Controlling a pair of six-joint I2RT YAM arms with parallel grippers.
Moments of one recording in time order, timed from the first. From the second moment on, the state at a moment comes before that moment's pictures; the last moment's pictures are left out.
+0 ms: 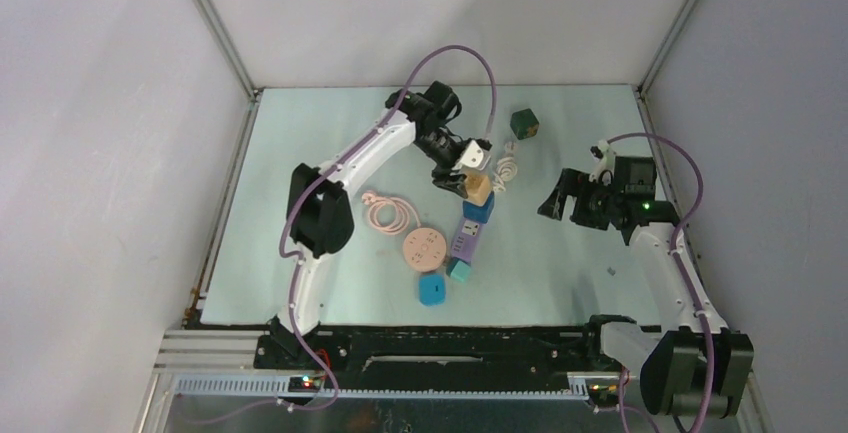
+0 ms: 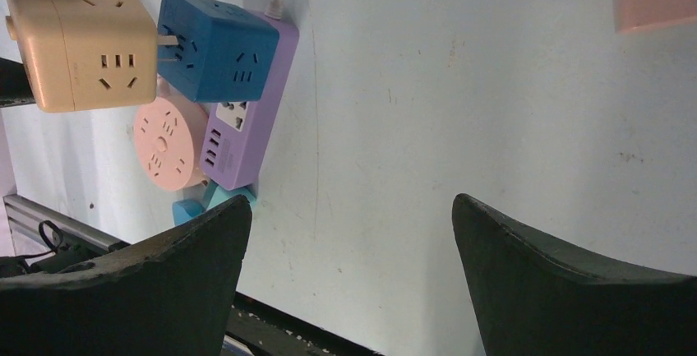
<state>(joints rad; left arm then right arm) -0.62 2.17 2.10 -1.23 0.88 1.44 -0.05 1.07 0.80 -0.60 -0.47 0.25</state>
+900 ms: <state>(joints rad) -0.60 2.13 2.05 -1.08 0.88 1.36 -0.10 1.08 0.80 -0.60 -0.50 0.23</state>
